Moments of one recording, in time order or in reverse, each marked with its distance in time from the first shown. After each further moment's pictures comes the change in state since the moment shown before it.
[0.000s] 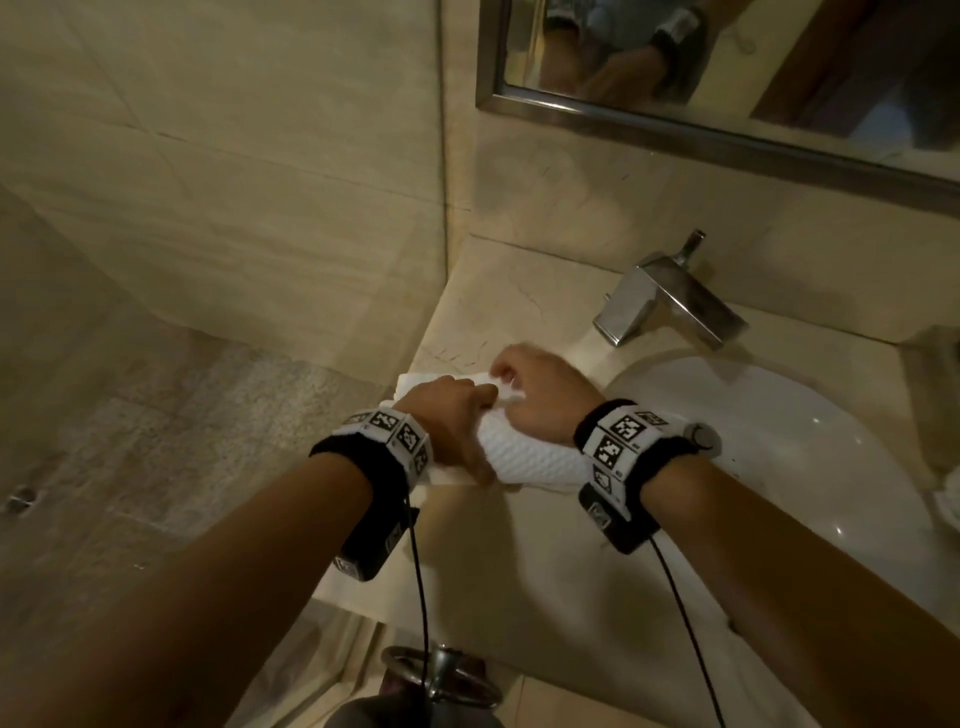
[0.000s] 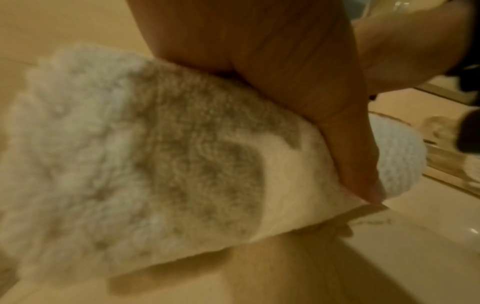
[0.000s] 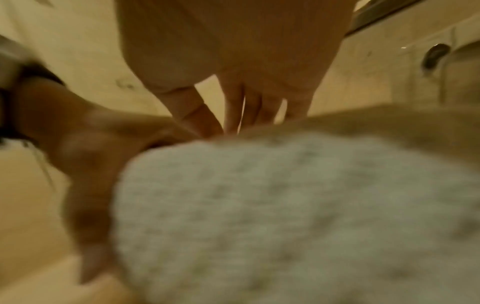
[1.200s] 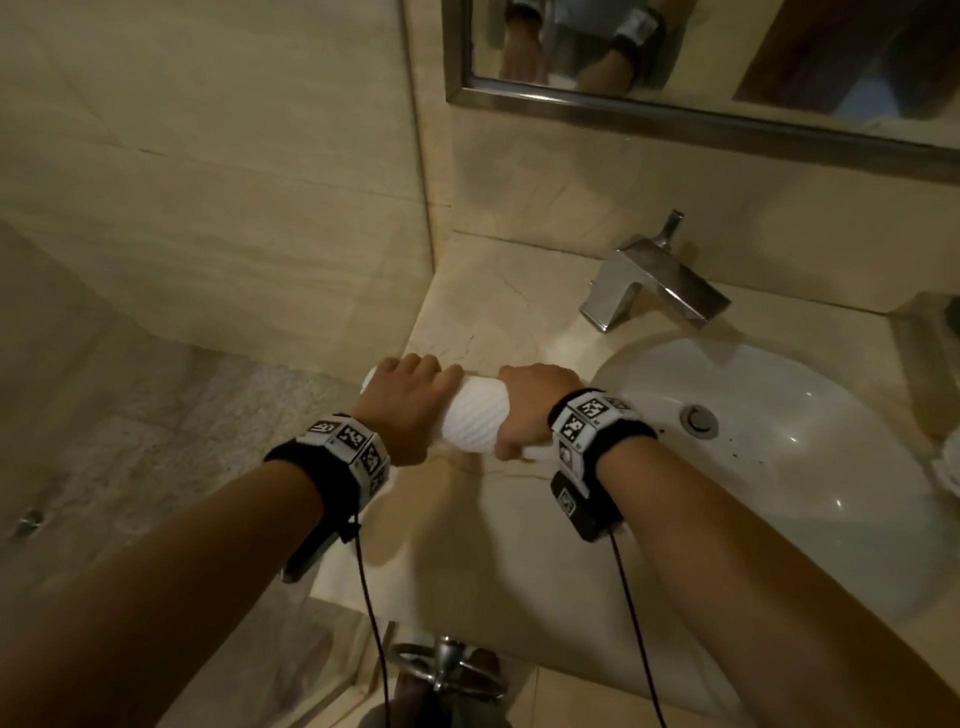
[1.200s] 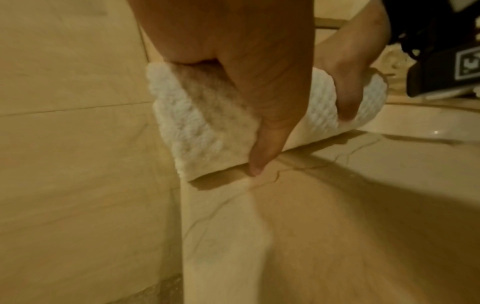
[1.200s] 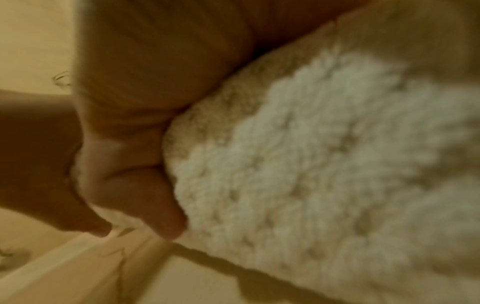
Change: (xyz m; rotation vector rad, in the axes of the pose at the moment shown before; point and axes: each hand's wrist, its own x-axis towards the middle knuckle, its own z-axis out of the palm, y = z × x) left_hand -0.010 -0.028 0.013 0.473 0.258 0.040; right_hand 0.007 0.010 0.016 -0.398 -0.204 0.182
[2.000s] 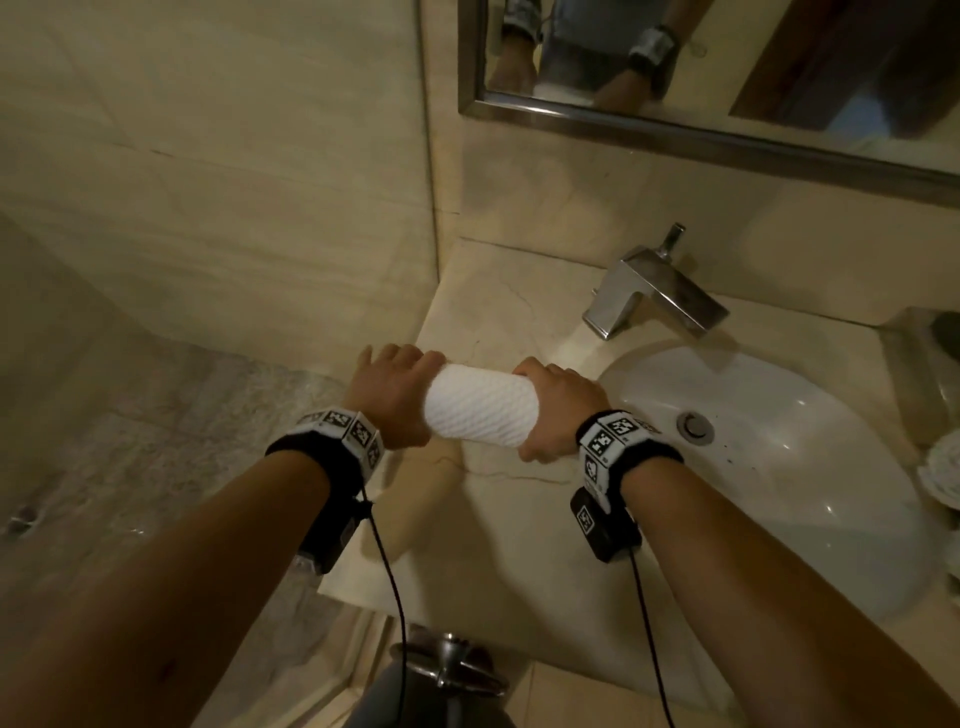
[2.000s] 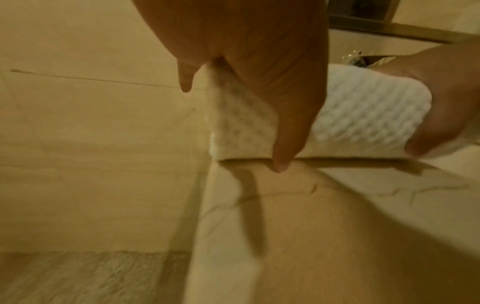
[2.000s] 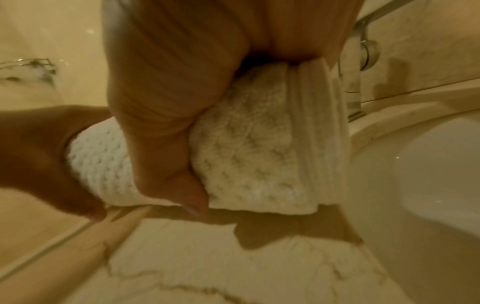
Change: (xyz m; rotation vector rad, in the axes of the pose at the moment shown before) left_hand -0.001 -0.023 0.000 -0.202 0.023 -0.125; right_hand -0.009 0.022 0.012 0.093 0.123 0.034
